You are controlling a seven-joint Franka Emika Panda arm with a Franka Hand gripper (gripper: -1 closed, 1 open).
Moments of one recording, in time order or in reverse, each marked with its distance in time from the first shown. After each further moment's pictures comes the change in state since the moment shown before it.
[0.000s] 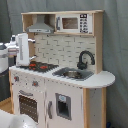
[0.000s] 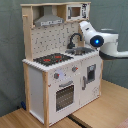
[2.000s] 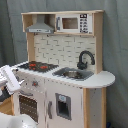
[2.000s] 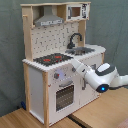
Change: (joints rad) arm -0.014 -0.074 0.398 -0.142 -0.253 0.125 0.129
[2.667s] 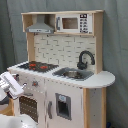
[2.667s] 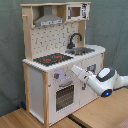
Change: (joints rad) arm 0.000 -0.035 0.024 -0.077 -0.137 0.131 0.069
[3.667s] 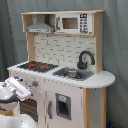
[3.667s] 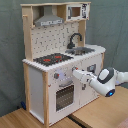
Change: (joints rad) arm -0.020 -0.025 -0.015 -0.094 -0.237 0.149 0.101
